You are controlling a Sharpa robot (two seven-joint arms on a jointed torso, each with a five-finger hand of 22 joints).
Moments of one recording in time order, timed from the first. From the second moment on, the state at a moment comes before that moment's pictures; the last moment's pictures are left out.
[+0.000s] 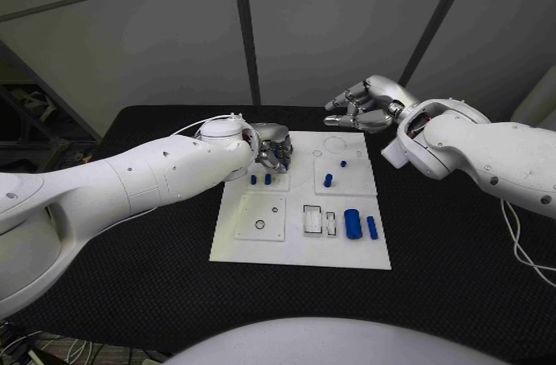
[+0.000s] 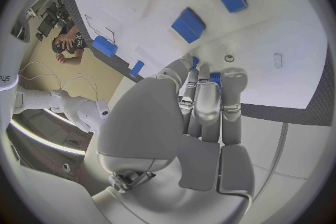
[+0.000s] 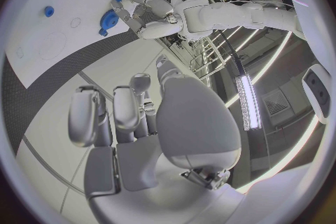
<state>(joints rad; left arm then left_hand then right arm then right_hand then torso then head) 1.20 -0.44 -0.03 1.04 -1.46 -0.02 -0.06 1.47 -0.15 0.28 0.05 0.17 1.06 0.12 0.06 0.22 1.18 0.06 0.08 0.07 1.46 -0.04 1.19 1.11 0.19 1.29 0.06 0.95 1.11 1.24 -0.76 0.05 1.41 -0.95 -0.30 0.04 1.37 -0.12 0.11 0.25 0.10 0.95 0.12 0.07 0.07 1.26 0.04 0.89 0.99 1.46 -0.04 1.22 1.10 0.05 1.44 0.07 1.35 1.31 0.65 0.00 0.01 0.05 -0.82</state>
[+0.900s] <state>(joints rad) 1.19 -0.42 -0.03 1.01 -1.47 -0.04 -0.03 1.48 -0.12 0.35 0.00 0.13 1.12 0.12 0.08 0.21 1.24 0.06 0.10 0.07 1.47 -0.03 1.21 1.09 0.19 1.32 0.08 1.05 1.19 1.24 -0.75 0.05 1.41 -0.95 -0.30 0.04 1.37 -0.12 0.11 0.25 0.10 0.95 0.12 0.07 0.07 1.26 0.04 0.89 0.99 1.46 -0.04 1.22 1.11 0.05 1.44 0.07 1.35 1.31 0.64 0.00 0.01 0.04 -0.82</state>
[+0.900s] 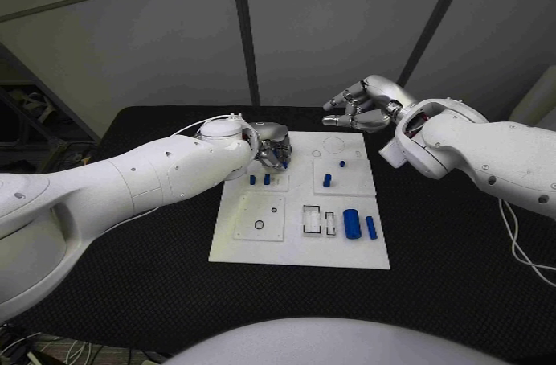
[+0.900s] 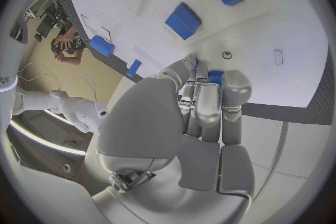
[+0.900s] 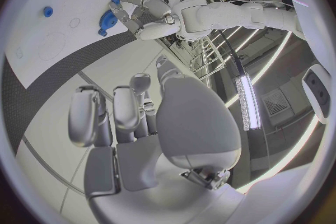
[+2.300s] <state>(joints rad) 1.18 -0.61 0.01 1.17 -1.42 -0.11 -0.02 1.46 -0.12 0.36 0.00 0.13 1.13 0.12 0.08 0.21 1.24 0.06 0.10 0.07 1.47 -0.03 1.21 1.08 0.19 1.32 0.08 1.06 1.20 1.24 -0.75 0.05 1.40 -0.95 -0.30 0.04 1.36 -0.11 0.11 0.25 0.10 0.95 0.12 0.07 0.07 1.26 0.04 0.89 0.99 1.46 -0.04 1.22 1.10 0.05 1.44 0.07 1.35 1.31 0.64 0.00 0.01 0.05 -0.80</state>
